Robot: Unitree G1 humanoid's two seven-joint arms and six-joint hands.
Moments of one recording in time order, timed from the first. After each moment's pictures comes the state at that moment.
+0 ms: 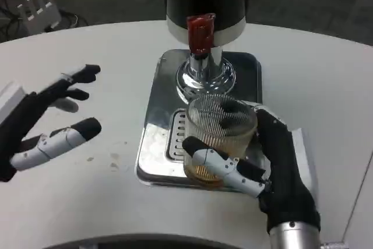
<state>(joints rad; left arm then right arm) -0.24 0.68 0.25 0.17 0.14 -0.52 -0.32 -0.09 0.04 0.40 -0.35 -0.41 0.23 -0.40</state>
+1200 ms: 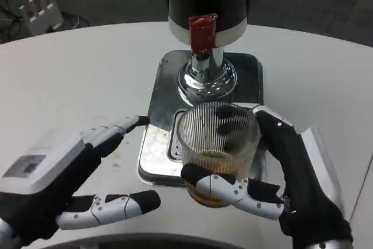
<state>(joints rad) 0.07 0.66 0.18 -0.35 0.37 -0.31 -0.28 0.08 -0.05 0.36 -0.60 -0.52 0.14 -0.16</state>
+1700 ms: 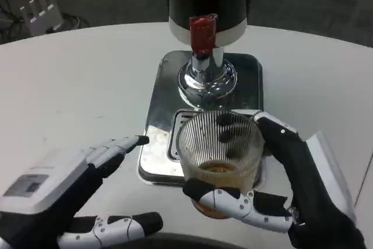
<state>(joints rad) 0.16 0.66 0.18 -0.43 0.41 -0.26 -0.29 0.15 -0.09 0.35 -0.67 -0.55 0.10 -0.11</state>
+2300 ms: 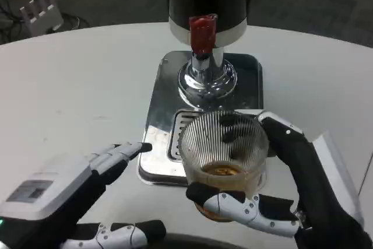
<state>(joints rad) 0.19 0.66 0.18 -0.45 0.42 -0.25 -0.30 0.18 -0.09 0.33 -0.71 -0.55 0.08 -0.08</state>
